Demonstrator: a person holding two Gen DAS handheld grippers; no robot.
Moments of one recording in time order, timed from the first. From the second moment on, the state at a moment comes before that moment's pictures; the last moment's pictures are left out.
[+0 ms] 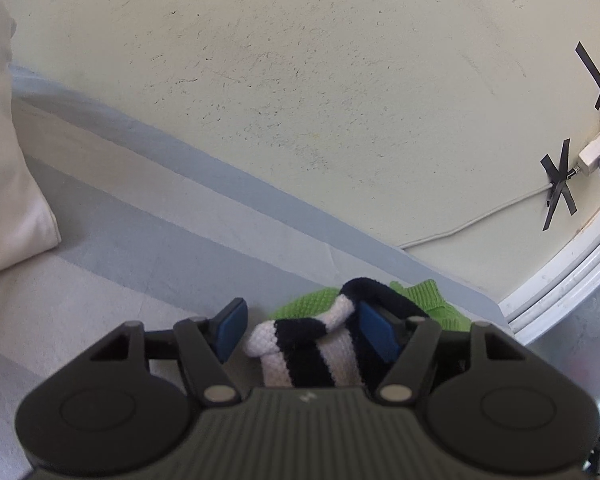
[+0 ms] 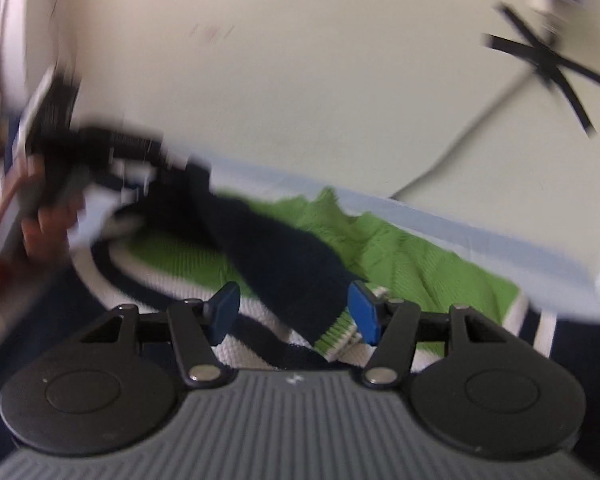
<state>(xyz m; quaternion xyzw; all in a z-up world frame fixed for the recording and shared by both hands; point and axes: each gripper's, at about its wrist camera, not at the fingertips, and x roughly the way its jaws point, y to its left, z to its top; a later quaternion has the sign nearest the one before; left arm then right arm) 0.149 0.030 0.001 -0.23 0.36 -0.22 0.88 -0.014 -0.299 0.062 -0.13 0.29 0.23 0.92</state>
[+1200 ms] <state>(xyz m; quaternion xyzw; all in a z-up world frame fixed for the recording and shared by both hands) 0.125 -0.037 0.020 -0.07 0.33 -0.27 0.90 0.033 -0.285 0.088 -0.09 0.33 0.19 0.92</state>
